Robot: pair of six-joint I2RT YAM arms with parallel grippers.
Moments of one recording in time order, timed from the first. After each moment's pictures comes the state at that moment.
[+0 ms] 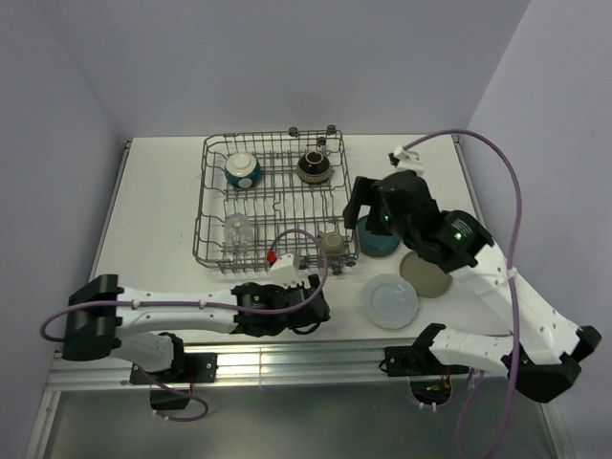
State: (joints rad) left arm -1.40 1.33 0.95 -0.61 -0.51 -1.43; right arm 0.73 1.12 1.38 -0.90 0.38 0.64
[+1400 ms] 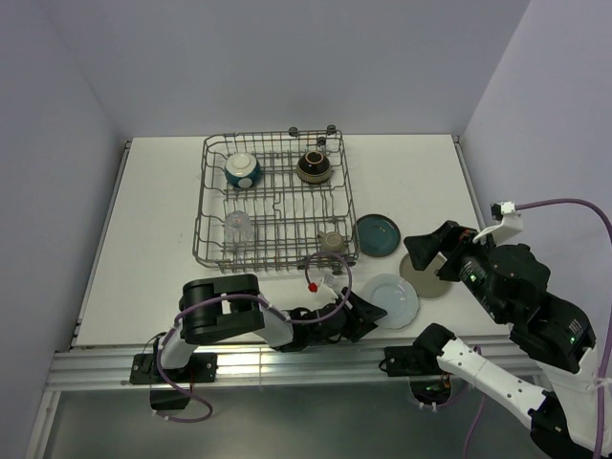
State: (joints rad) left arm -1.40 2.06 0.80 0.87 -0.29 -1.82; right arm 0.70 0.53 1.23 -1.05 0.41 0.67
